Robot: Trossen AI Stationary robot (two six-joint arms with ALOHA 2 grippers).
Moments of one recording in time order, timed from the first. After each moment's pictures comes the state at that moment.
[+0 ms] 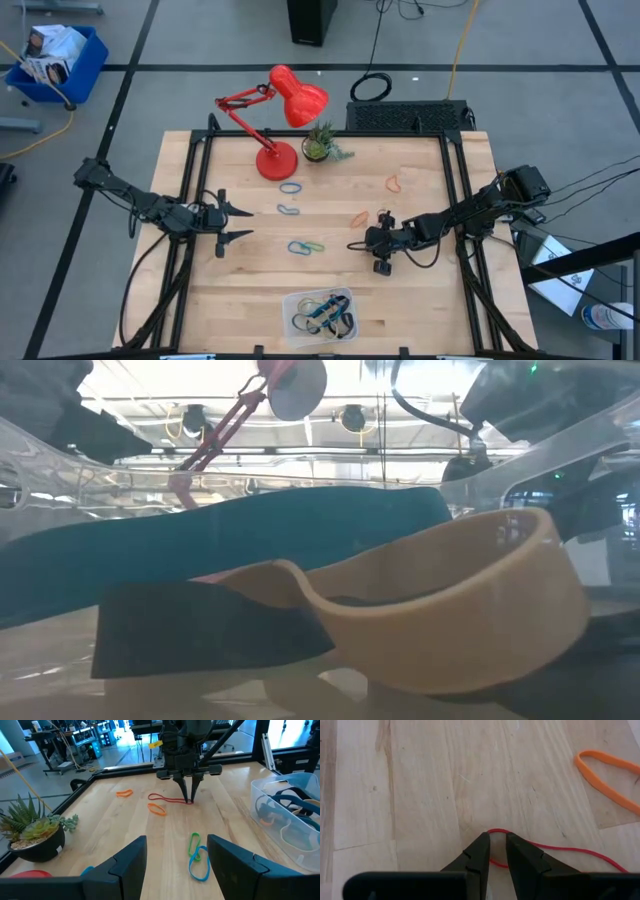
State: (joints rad) left arm -0.47 0.39 0.20 -0.05 -0.50 0.00; right arm 0.28 1.55 0.58 -0.05 0.15 0.43
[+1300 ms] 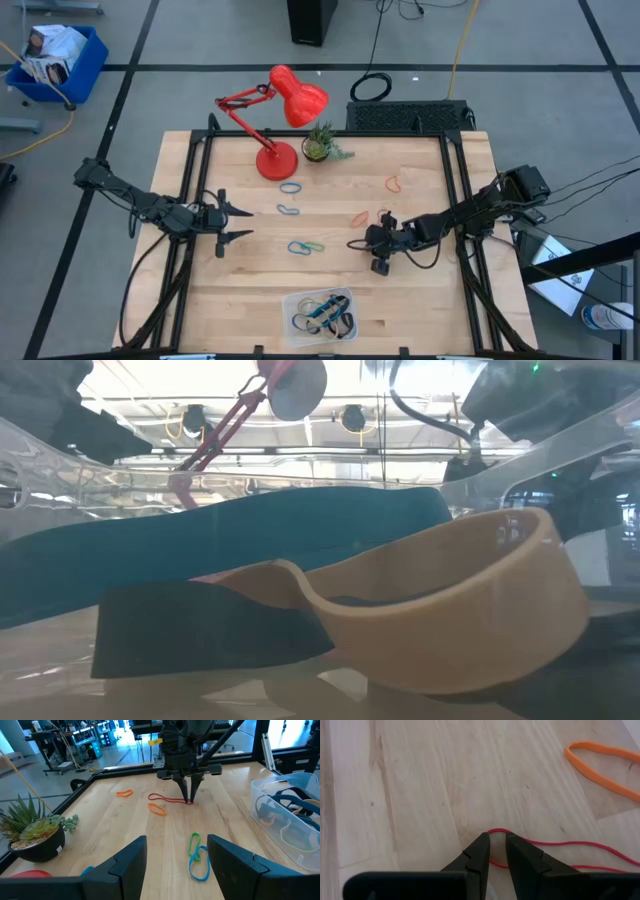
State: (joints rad) left arm -0.47 0.39 0.20 -0.05 -0.50 0.00; right arm 0.28 1.55 0.58 -0.04 0.18 0.54
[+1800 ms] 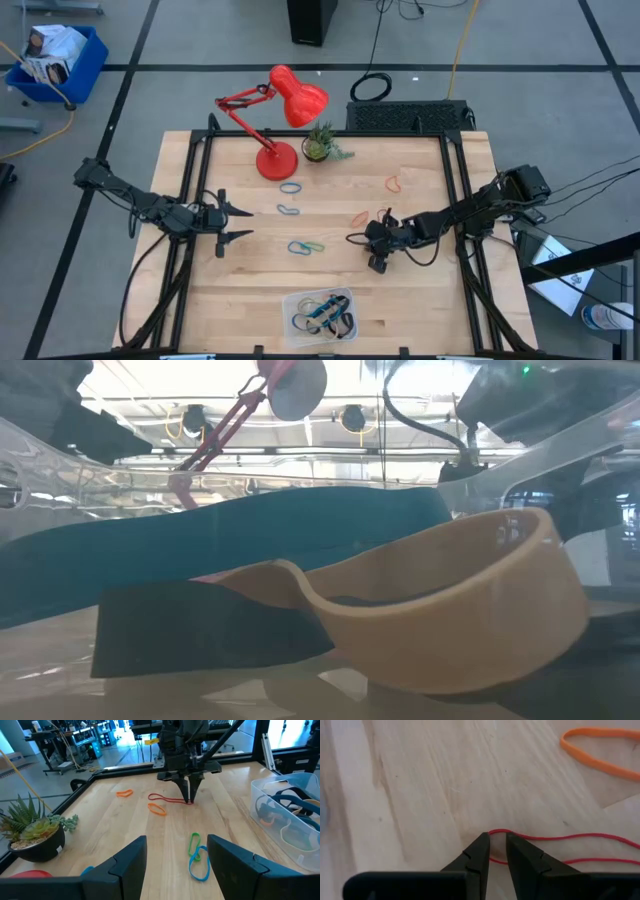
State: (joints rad) left arm -0.47 0.39 0.20 -0.05 -0.50 0.00; right arm 0.25 1.55 0.58 -0.04 0.11 0.67
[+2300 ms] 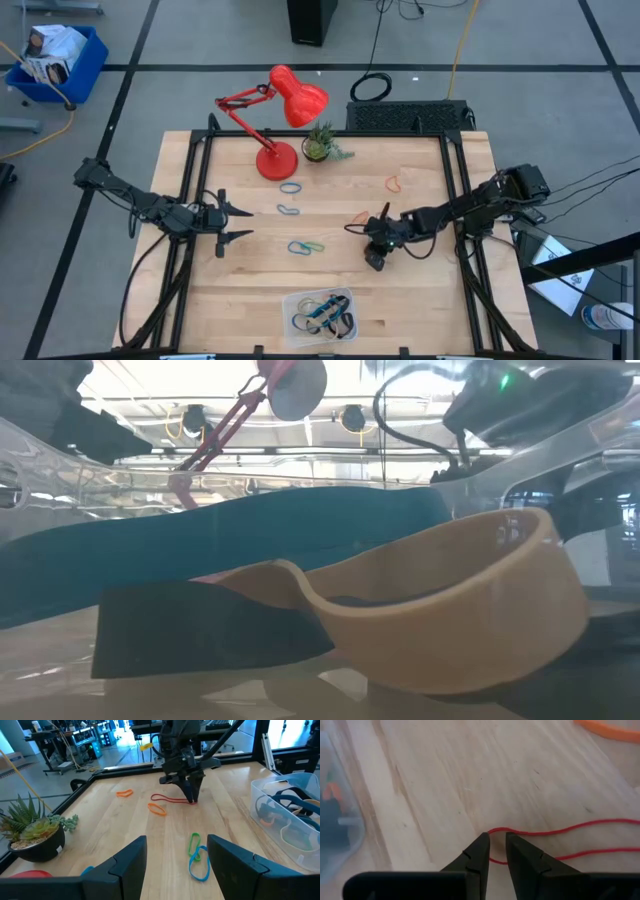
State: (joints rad) left arm -0.47 0.39 0.20 -0.05 -0.50 0.00; right arm 0.19 1.55 0.58 -0.04 -0.06 0.79
